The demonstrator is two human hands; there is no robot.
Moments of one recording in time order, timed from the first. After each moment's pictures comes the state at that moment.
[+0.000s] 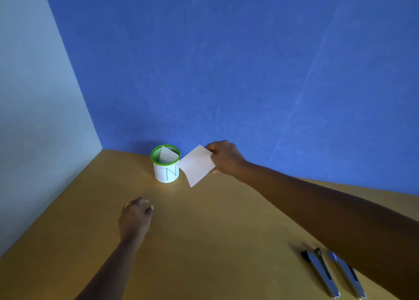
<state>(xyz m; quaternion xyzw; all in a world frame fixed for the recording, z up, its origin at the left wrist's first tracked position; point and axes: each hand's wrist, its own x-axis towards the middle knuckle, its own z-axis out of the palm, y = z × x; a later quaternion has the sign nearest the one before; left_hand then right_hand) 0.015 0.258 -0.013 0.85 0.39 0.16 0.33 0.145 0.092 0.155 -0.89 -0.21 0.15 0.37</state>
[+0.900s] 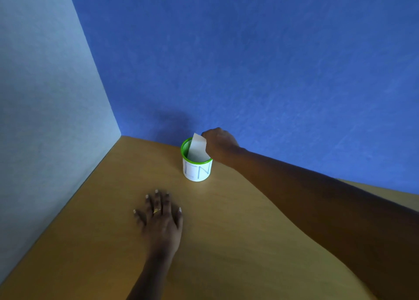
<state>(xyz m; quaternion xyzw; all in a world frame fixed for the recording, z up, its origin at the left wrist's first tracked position) 0.026 0.285 -0.059 0.93 0.34 0.02 0.12 0.205 0.235 0.090 -0.94 -0.33 0.08 0.08</state>
